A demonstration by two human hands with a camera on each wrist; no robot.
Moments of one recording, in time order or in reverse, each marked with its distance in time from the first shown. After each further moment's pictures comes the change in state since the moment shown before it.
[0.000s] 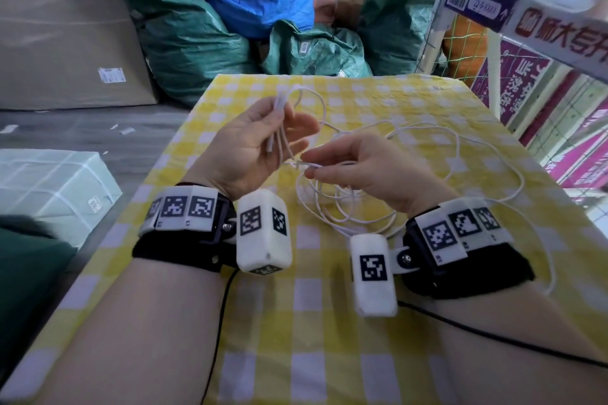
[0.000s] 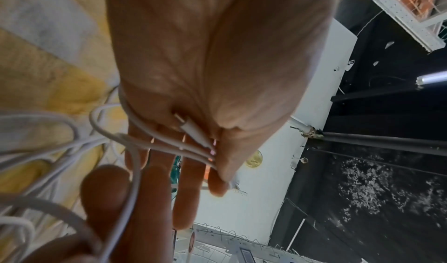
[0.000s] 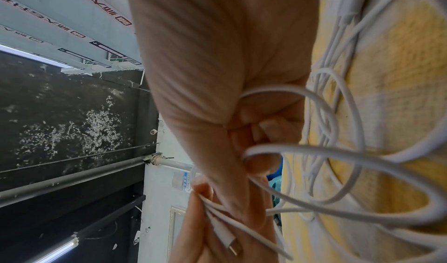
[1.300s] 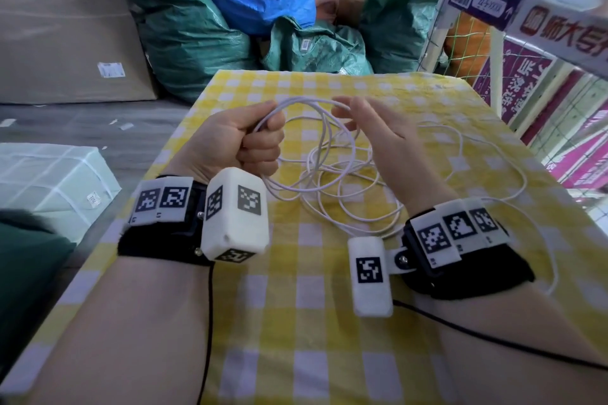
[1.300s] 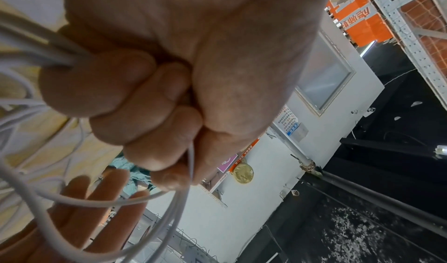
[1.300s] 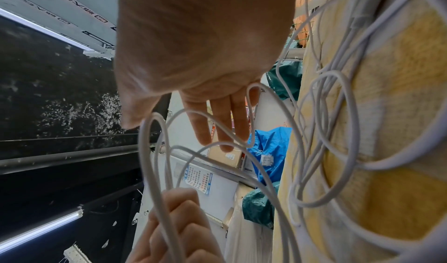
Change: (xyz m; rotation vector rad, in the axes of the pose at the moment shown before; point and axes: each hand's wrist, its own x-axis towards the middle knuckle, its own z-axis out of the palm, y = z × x) left_hand -0.009 0.027 -0.008 -0.034 -0.105 -0.357; right_hand 0.004 0.000 -0.001 -0.094 0.449 -0.169
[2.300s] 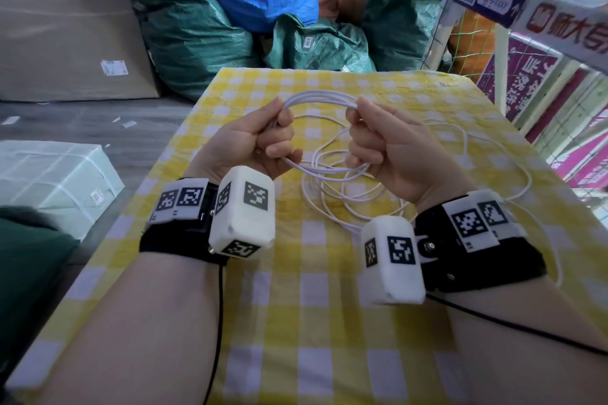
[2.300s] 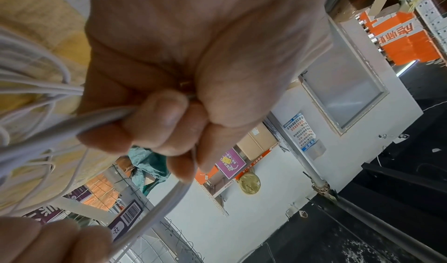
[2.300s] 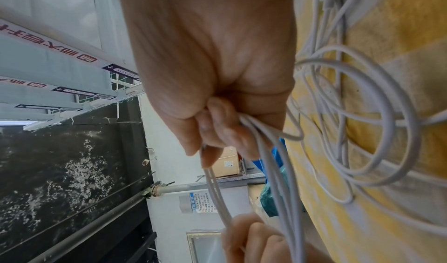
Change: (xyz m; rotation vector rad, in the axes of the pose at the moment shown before) left_hand 0.010 -0.012 0.002 -0.250 0.015 0.019; right_hand 0.001 -0.008 -0.007 0.714 -0.330 0.283
